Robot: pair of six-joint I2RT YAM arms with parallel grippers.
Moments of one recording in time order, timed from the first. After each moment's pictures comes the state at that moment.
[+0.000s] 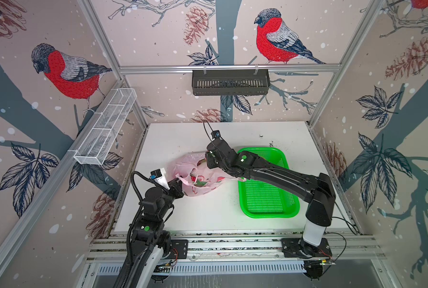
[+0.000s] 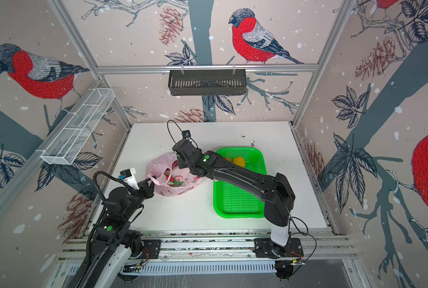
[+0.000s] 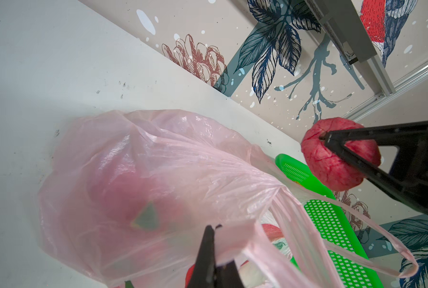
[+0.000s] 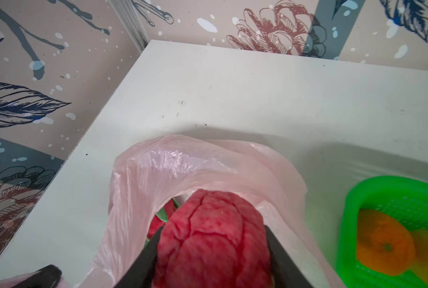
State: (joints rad) left arm -0.19 0.34 0.29 -0.21 0.14 -0.62; right arm 1.03 1.80 1.66 -0.54 0.37 0.52
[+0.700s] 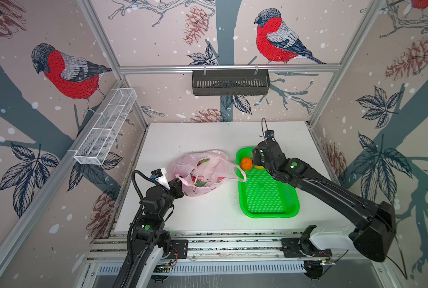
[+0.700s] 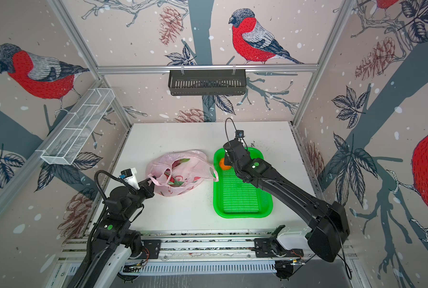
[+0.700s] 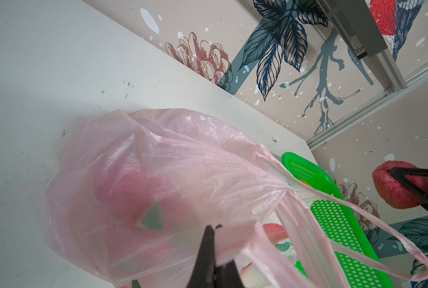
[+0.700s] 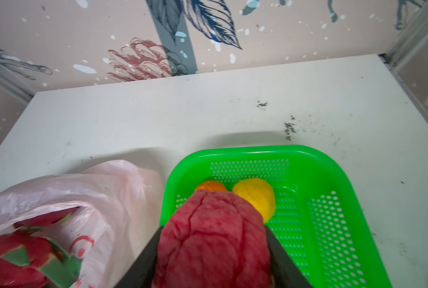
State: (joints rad) left arm -0.19 0.36 0.29 -0.21 0.13 -0.60; right arm 0.71 1.29 1.11 -0.48 0.46 0.52
